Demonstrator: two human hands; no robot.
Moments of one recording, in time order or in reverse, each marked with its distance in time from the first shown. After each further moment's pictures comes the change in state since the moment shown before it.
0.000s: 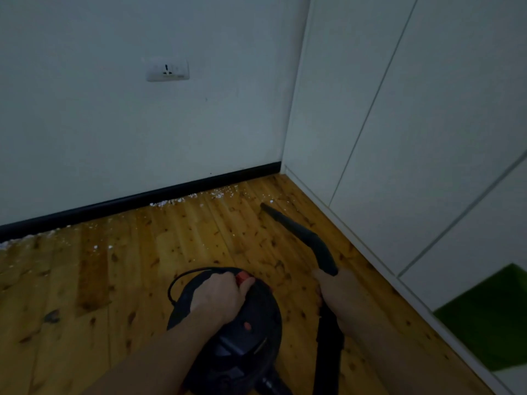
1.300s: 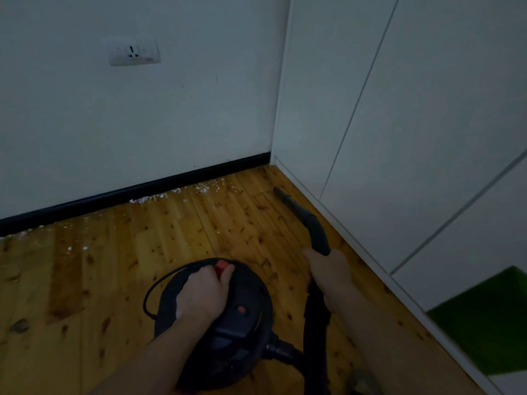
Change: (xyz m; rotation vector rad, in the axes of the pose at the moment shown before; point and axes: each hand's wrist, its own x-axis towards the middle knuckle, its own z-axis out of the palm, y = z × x) left_hand 0.035 0.035 0.020 -0.234 0.121 -0.145; right_hand 0.081 -0.015 -0.022 0.049 0.055 -0.024
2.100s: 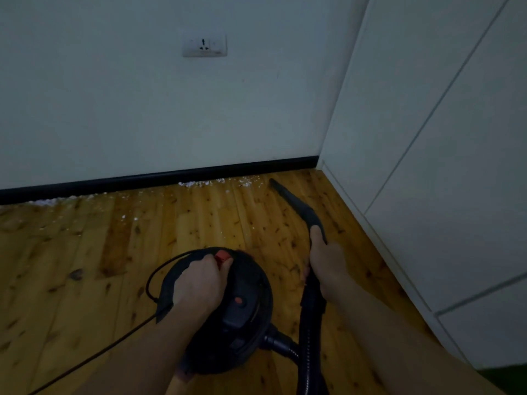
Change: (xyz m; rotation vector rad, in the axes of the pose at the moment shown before) left_hand 0.005 -0.024 -0.027 0.118 0.153 -0.151; right_hand 0.045 -0.021 0.069 -0.115 -0.199 -0.031
